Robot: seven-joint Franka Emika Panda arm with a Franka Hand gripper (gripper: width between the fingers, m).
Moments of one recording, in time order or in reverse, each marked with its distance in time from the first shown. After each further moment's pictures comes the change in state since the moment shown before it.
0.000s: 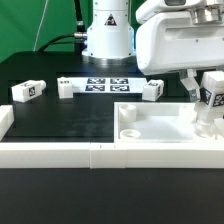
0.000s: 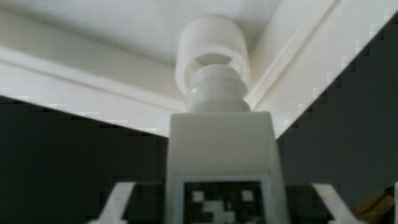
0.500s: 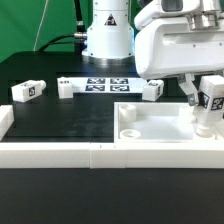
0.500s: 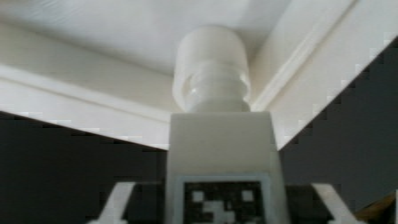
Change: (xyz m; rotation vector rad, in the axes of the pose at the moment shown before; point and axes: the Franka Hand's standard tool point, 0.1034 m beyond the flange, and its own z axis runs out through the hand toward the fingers) arm -0.006 -0.002 0.005 0.003 -0.007 0.000
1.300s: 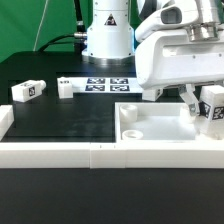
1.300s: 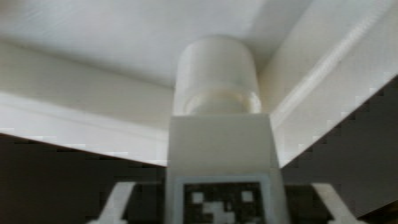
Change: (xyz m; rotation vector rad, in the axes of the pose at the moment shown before) arm -0.004 -0.002 0.014 -0.008 0.043 0.006
